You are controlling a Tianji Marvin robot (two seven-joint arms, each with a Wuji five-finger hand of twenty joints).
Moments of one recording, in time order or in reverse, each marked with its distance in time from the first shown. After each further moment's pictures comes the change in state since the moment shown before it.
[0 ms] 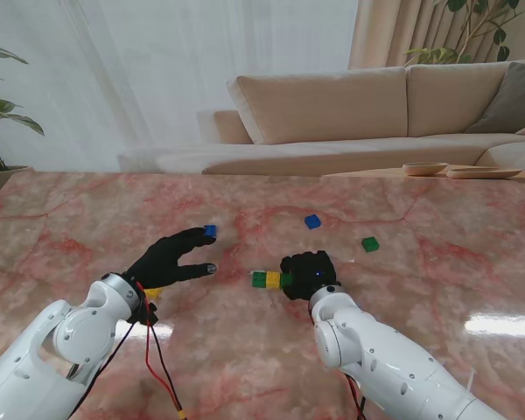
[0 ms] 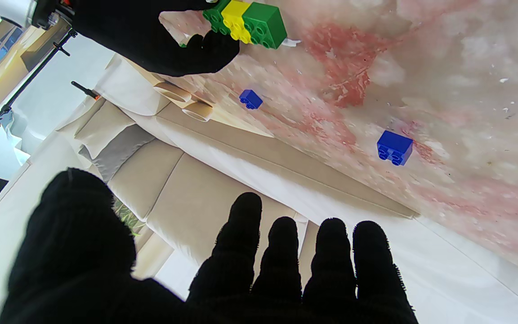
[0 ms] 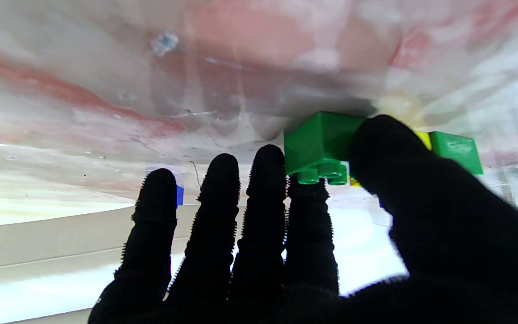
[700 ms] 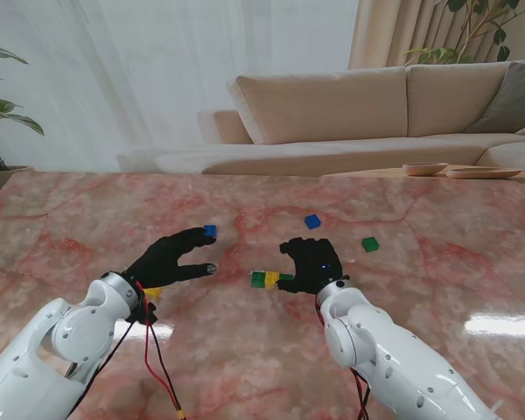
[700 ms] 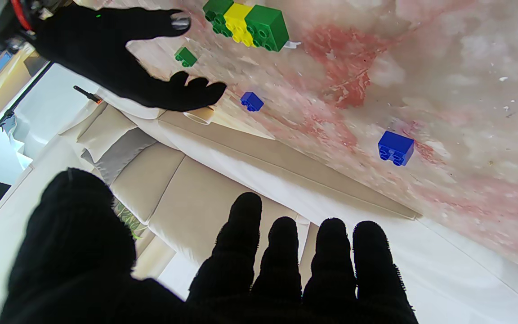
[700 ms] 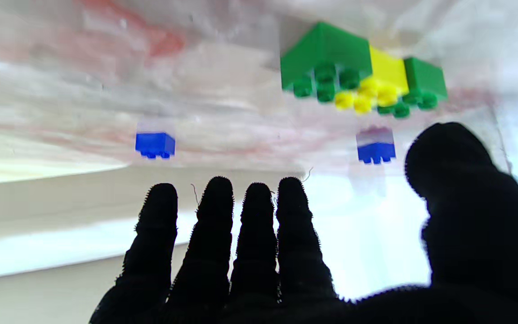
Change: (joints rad) left arm -0.003 0.003 -0.004 -0.004 0.002 -0.005 -0.016; right arm -0.110 0.027 0.164 -0.161 -0.126 -0.100 0.054; left_hand 0.000 0.000 0.000 0.000 0.000 0.000 0.000 0.000 0.000 0.000 -0.001 0.000 0.000 0.000 0.000 0.000 0.000 0.000 -0.001 -0.001; right_hand -0.090 0.082 -0.318 0.041 -0.171 0.145 -0.355 -0.114 -0.297 0.078 -0.261 -0.283 -0.136 0.031 -0.310 -0.176 -0.084 -0.021 -0.169 -0.034
